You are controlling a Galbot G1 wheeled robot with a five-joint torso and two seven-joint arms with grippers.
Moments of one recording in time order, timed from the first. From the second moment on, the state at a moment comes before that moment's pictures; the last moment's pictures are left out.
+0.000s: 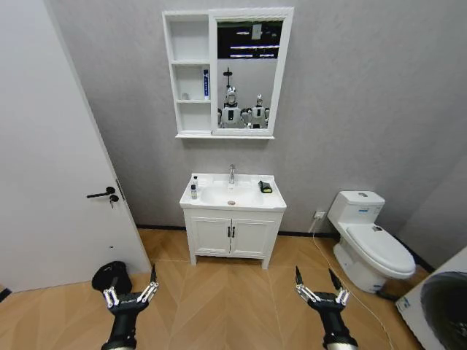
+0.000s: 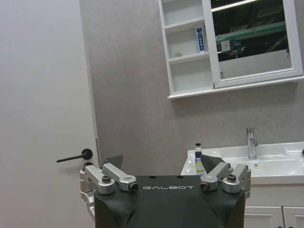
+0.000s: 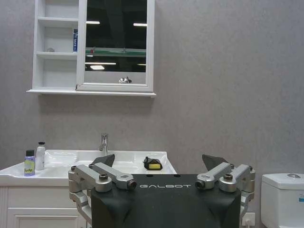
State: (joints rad) left arm 2.01 -1.51 -0.61 -2.38 0.04 -0.19 -0.18; right arm -1.97 1.37 0.58 2.25 0.13 0.31 0.21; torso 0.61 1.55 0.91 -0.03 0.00
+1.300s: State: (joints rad) left arm 2.02 -1.48 -0.56 -2.38 0.06 -0.19 -0.18; right arm -2.01 1.34 0.57 2.28 0.09 0.27 0.22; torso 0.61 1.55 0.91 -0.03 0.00
